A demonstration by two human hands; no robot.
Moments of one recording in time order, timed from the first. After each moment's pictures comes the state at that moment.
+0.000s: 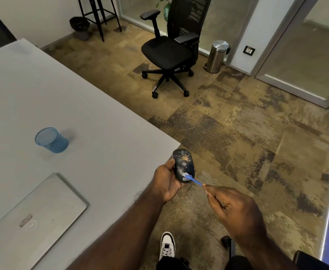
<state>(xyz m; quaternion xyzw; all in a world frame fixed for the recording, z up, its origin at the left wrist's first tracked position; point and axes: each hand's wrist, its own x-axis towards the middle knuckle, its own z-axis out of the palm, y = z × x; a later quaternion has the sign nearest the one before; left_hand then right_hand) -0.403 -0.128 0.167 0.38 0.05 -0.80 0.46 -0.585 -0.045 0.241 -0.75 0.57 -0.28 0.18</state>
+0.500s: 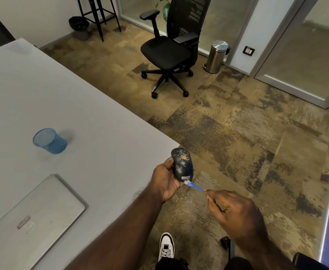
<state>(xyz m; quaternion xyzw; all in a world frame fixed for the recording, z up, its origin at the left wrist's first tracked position) -0.401 -0.135 0.162 0.39 0.05 -0.80 0.46 -0.590 -0.046 0.238 -0.76 0.58 -0.23 0.17</state>
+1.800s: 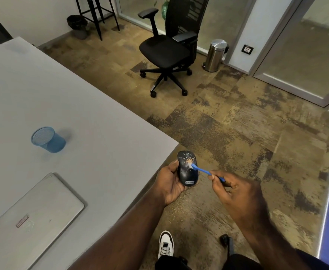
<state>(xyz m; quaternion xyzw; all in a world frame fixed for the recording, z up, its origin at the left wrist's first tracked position) -0.415 -0.121 0.163 0.38 0.02 -0.82 0.44 -0.589 -0.066 0.253 -0.67 0.64 -0.31 0.19</state>
